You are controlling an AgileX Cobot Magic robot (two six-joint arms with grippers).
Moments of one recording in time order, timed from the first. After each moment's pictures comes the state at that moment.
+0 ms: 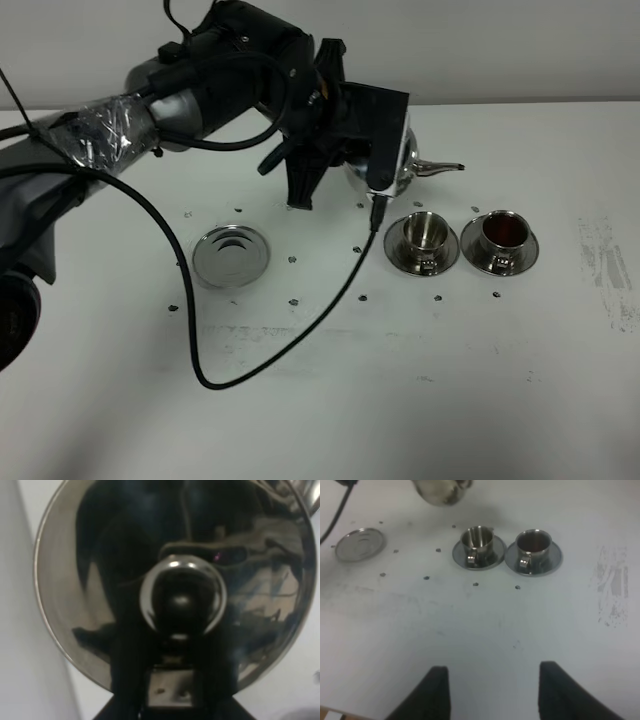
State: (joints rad) left arm -0.59 2.17 -1.90 0.03 0.73 1.27; right arm 0.03 -0.01 -0.52 0.23 1.12 -0.13
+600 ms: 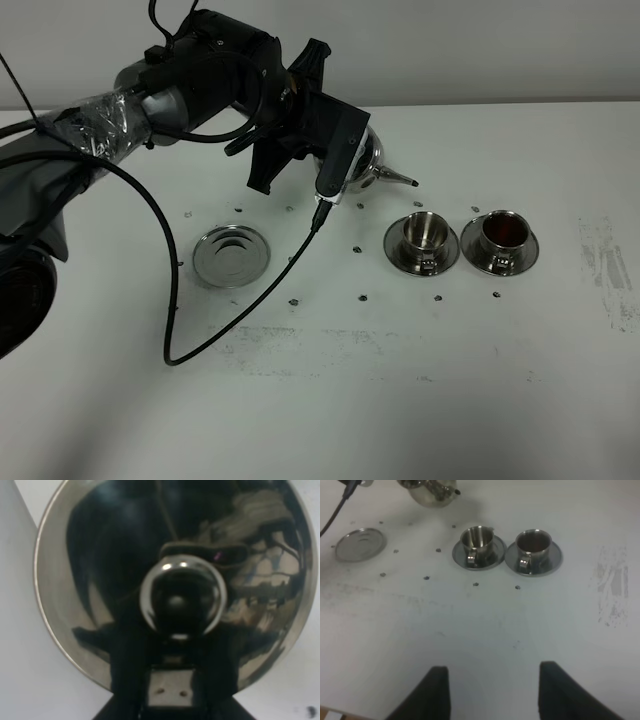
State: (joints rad) left arm -0.52 2.25 -1.95 0.02 0.66 1.56; right arm 0.03 -0.01 -0.52 0.23 1.12 -0.13
